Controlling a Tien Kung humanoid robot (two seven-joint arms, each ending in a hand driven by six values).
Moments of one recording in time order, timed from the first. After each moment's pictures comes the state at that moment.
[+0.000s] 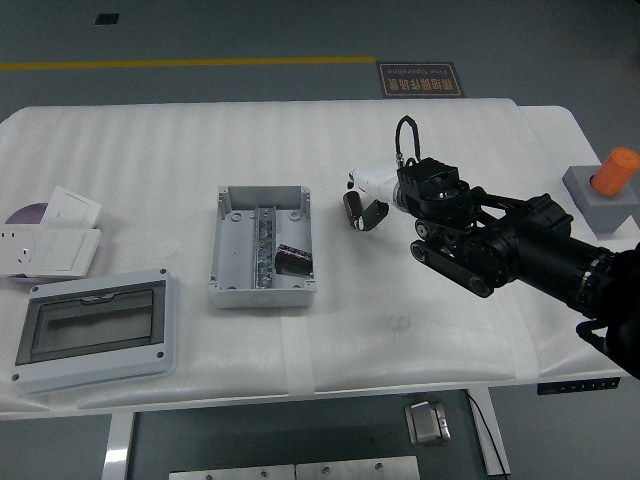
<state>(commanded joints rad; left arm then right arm) -0.03 0.30 -0.28 -0.25 0.63 0.07 0.03 1.06 -0.09 0.17 0.68 -1.75 0.12 -0.24</state>
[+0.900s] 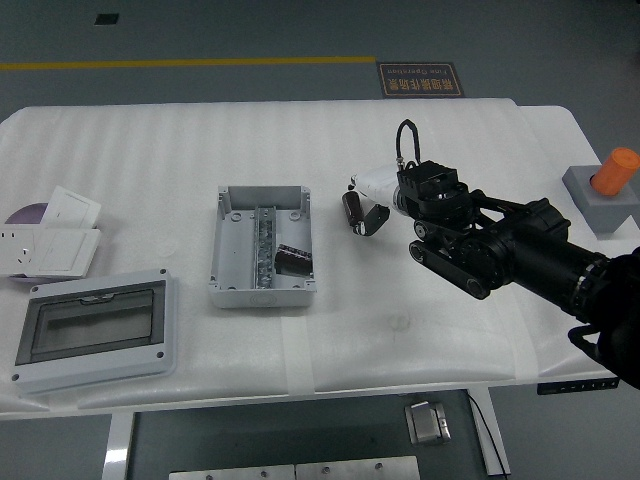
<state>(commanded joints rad) -0.03 0.31 -0.28 -0.25 0.65 0.06 0.03 1.04 -0.07 0.23 0.65 -1.78 0.16 -0.23</state>
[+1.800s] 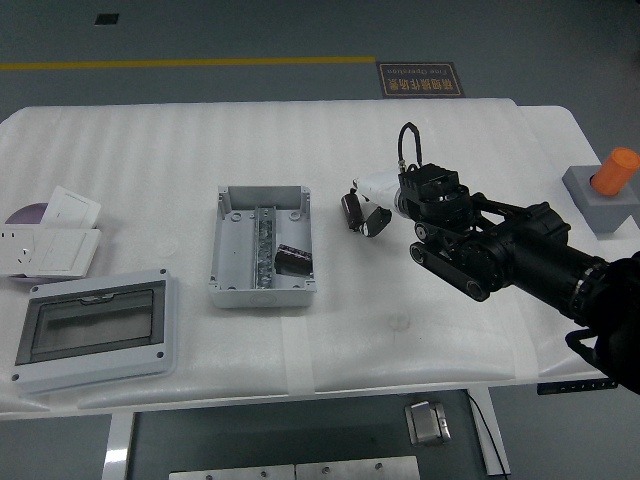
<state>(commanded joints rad) -0.04 0.30 -0.29 -0.26 0.67 0.06 0.03 1.02 -0.07 0.26 0.64 -1.80 0.17 -0.22</state>
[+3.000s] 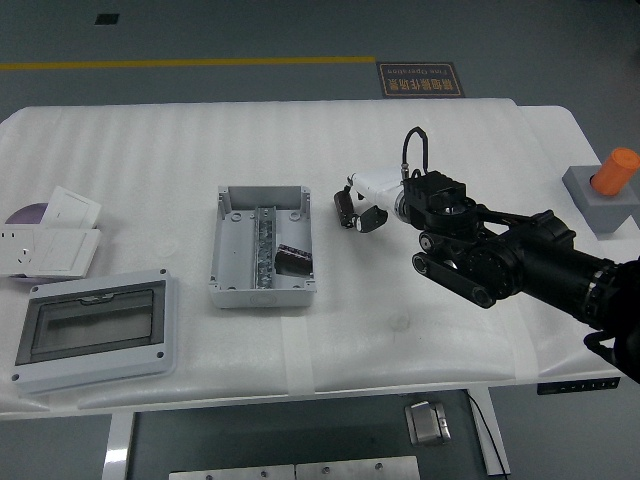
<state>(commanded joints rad) -0.03 0.29 -0.30 -0.26 0.66 0.07 0.02 1.03 -0.13 0.09 0.75 -1.60 -0.06 -0.24</state>
